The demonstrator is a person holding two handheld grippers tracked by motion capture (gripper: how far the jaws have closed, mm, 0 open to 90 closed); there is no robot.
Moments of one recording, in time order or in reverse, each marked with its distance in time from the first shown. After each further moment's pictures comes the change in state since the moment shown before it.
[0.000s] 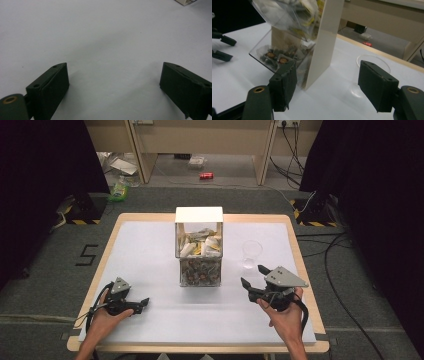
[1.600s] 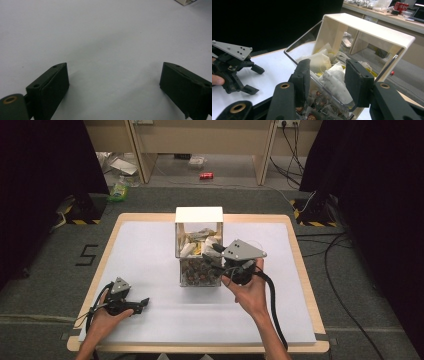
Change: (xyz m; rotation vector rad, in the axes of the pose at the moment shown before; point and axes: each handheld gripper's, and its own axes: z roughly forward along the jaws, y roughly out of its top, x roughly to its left) left arm 0.000 0.000 0.000 0.000 0.000 0.000; right arm 0.046 0.085 0.058 -0.082 0.162 -0.123
